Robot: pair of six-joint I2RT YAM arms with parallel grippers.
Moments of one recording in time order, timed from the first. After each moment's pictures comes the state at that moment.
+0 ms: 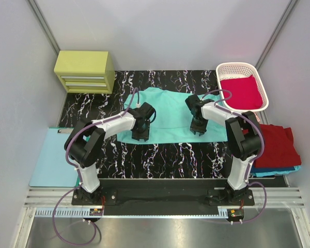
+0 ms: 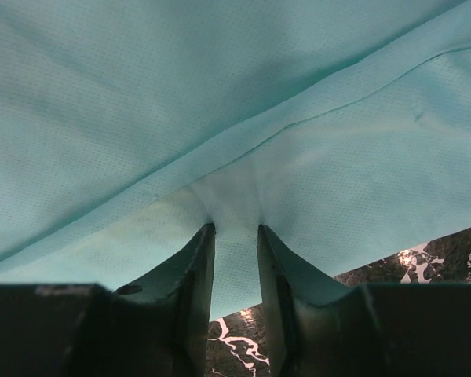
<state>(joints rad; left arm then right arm) -0.63 1.82 1.18 -0.65 -0.13 -0.55 0.41 1.88 1.26 -0.76 0.28 0.74</state>
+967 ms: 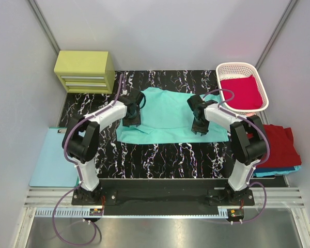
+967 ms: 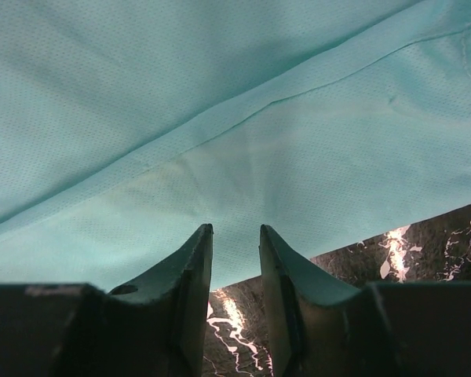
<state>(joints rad) -0.50 1.84 1.33 -0.71 -0.23 -0.54 0.41 1.82 1.21 -0.75 0.27 0.70</state>
